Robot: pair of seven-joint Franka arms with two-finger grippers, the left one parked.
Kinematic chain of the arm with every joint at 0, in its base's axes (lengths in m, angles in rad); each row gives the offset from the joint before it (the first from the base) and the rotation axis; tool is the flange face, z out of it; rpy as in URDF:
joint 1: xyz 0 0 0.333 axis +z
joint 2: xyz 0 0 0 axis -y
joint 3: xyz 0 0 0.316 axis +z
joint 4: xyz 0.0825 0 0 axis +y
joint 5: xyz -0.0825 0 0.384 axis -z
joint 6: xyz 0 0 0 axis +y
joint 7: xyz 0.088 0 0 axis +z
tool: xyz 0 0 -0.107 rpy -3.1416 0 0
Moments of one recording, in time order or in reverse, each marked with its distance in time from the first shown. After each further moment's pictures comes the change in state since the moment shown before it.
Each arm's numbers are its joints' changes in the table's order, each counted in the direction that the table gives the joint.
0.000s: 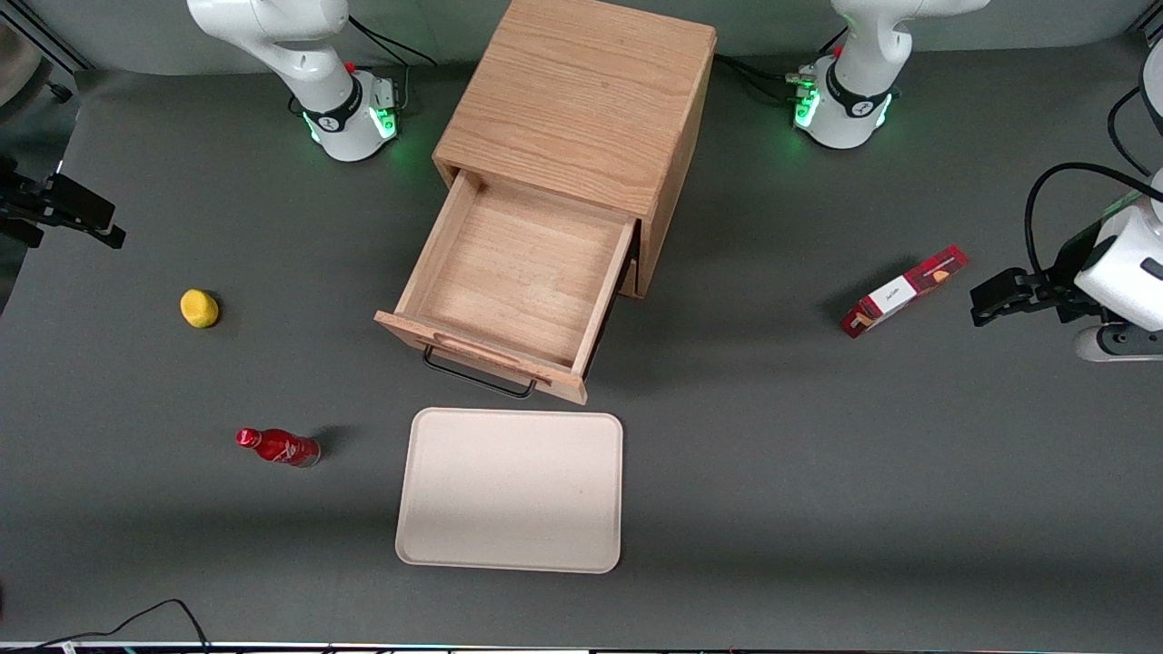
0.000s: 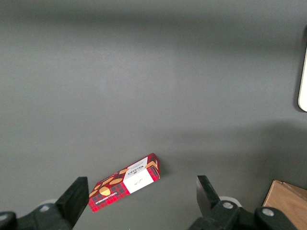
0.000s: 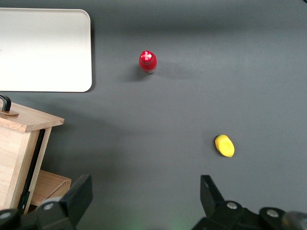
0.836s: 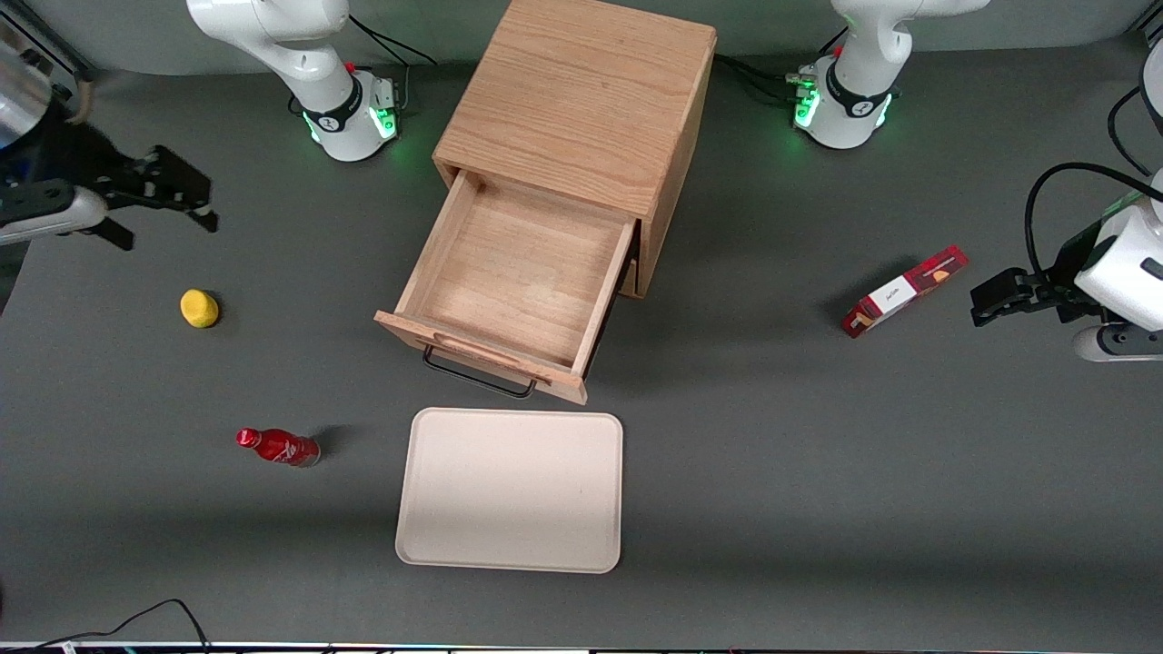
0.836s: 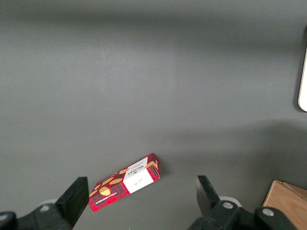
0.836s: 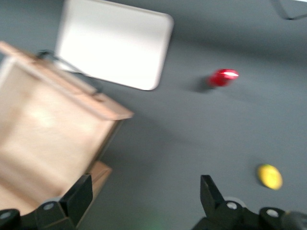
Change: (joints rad) arm 0.035 -0.040 0.183 -0.072 -0.148 -0.001 0.007
